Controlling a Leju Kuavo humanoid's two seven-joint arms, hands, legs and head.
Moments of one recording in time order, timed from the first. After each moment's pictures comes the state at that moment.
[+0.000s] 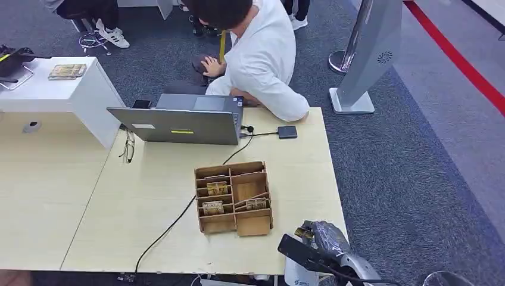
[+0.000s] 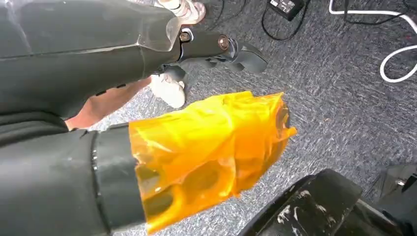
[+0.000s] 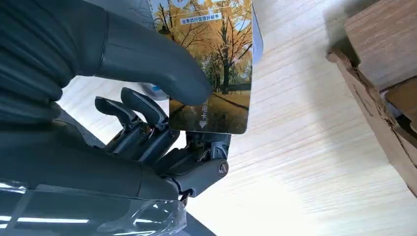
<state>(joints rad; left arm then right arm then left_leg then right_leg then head) 0.15 0.08 -0.60 -0.68 -0.62 0.26 0.27 0.16 -0.22 0.39 -1.56 0.66 -0.03 0.26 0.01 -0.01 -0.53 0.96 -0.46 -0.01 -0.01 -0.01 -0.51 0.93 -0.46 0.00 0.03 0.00</state>
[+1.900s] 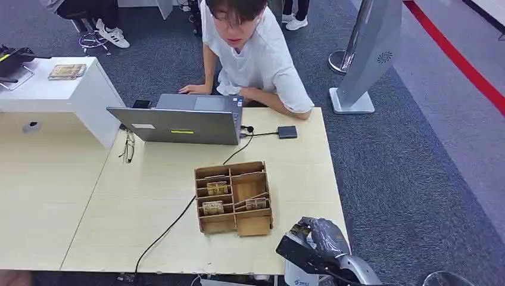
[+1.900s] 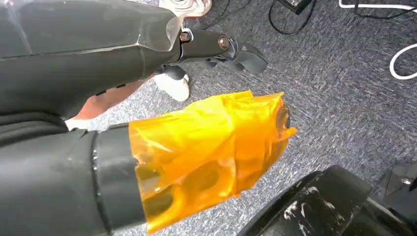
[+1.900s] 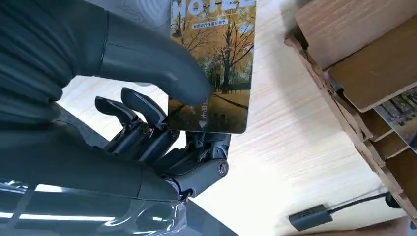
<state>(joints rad) 0.16 0.08 -0.63 -0.68 -0.56 0.28 0.30 0.18 -0.22 0.40 -1.62 0.67 -0.11 0.22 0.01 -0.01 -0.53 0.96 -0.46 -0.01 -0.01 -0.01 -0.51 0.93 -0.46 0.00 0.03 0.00</state>
